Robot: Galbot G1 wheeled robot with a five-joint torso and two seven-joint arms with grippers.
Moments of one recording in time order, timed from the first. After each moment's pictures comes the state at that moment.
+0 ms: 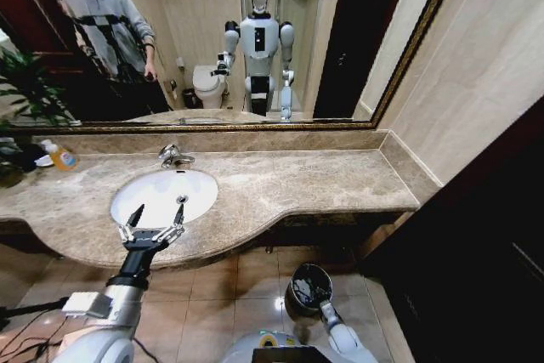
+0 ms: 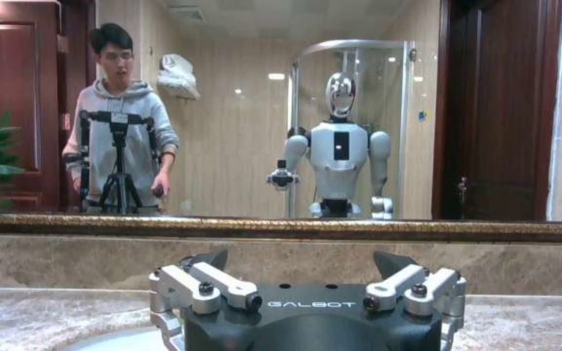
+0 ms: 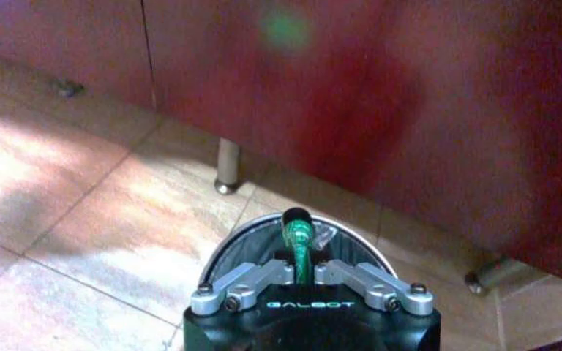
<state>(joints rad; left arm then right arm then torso) 1.84 -1.36 -0.82 -2.47 -0.37 0.04 0.05 -1.22 1.43 0.39 0.88 -0.21 0.19 -0.01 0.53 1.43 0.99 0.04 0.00</state>
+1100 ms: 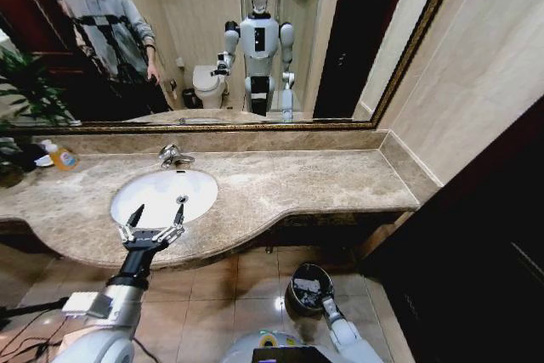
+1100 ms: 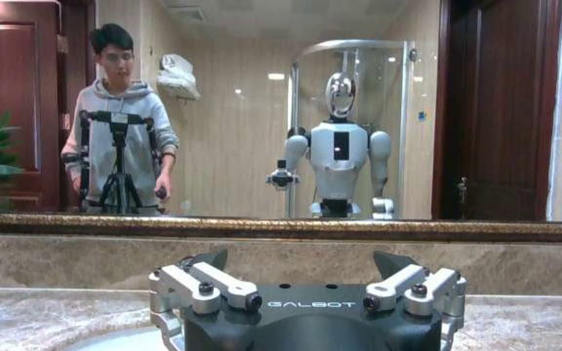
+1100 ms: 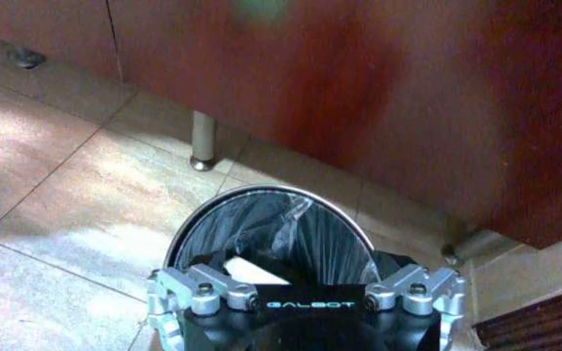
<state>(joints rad) 1.84 -1.36 -0.82 -2.47 -0.37 0.04 0.05 -1.18 1.43 0.40 0.79 -0.20 0.20 0.03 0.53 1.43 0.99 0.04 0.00</state>
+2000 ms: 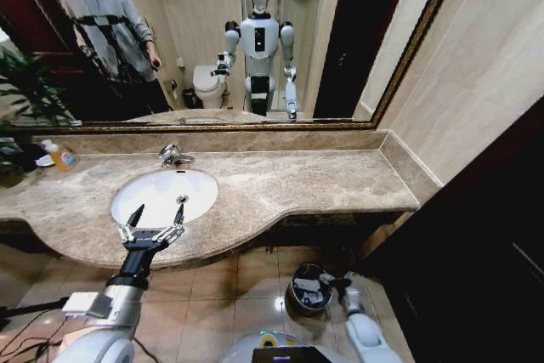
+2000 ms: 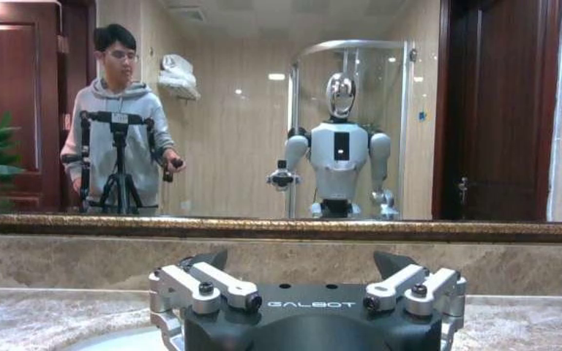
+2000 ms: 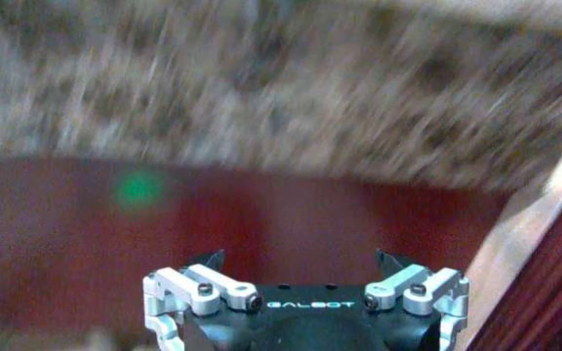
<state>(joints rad) 1.84 -1.36 -0.82 -2.47 -0.37 0.04 0.05 -1.46 1.38 0.60 1.43 0.10 0.18 0.03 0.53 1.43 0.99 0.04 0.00</state>
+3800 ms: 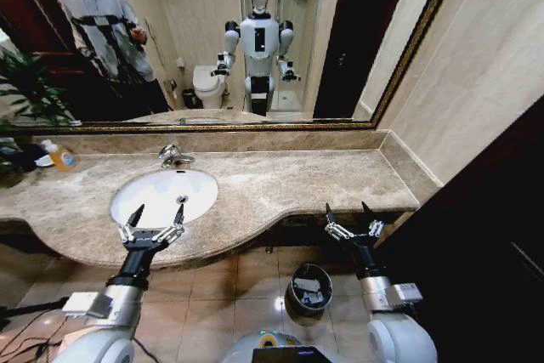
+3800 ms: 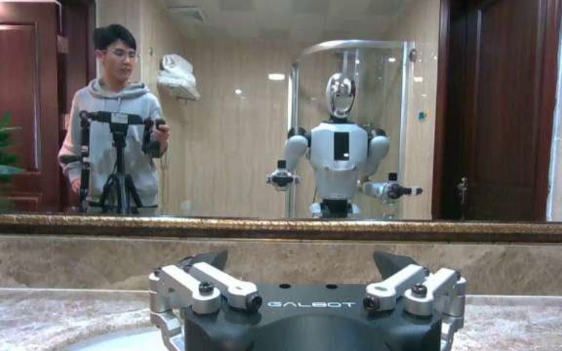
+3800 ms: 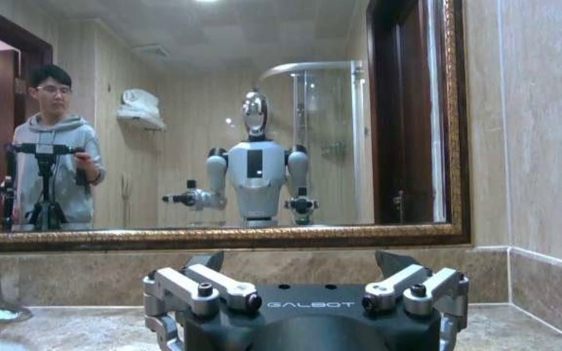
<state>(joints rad) 1.84 -1.36 -0.82 -2.47 -0.37 0.04 0.05 -1.76 1.57 0.59 2.34 0.08 0.13 -0.11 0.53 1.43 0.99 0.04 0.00</state>
